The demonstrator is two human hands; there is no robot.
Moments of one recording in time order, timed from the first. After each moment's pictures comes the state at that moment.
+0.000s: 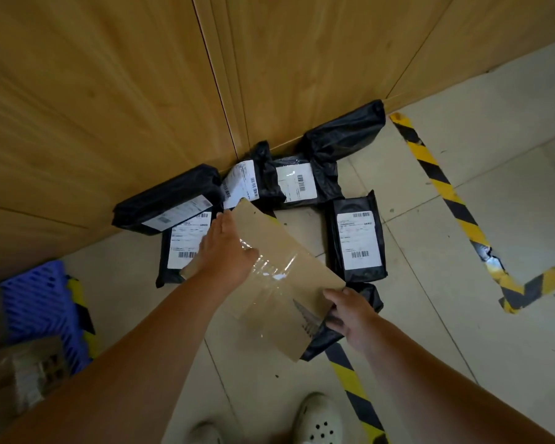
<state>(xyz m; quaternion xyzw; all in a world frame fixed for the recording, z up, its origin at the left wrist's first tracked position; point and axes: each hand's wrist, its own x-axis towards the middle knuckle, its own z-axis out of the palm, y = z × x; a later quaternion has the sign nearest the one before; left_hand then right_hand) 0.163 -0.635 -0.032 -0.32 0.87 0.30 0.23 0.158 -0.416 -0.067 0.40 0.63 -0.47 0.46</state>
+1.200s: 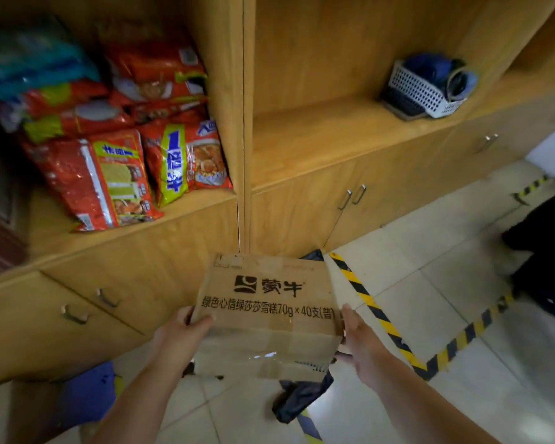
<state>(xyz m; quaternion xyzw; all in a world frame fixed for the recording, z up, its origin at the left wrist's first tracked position) 0.258 -0.694 0.390 -0.41 0.74 0.52 0.09 0.168 -0.433 0.395 0.30 0.71 -0.56 0.31</state>
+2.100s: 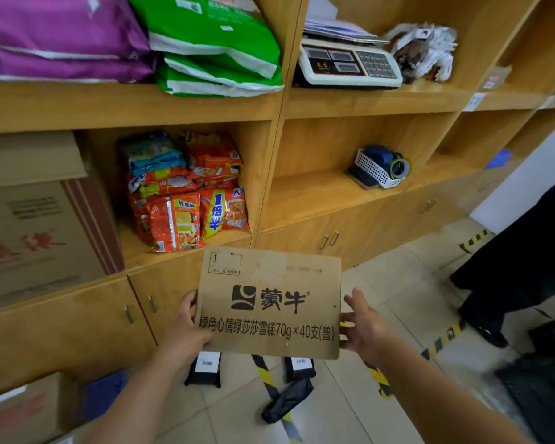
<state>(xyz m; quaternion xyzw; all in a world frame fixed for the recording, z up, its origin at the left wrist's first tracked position) 0.399 -0.704 0.594 -0.33 0.70 0.63 0.05 0.285 -0.435 0.618 0.24 0.69 -0.63 0.26</state>
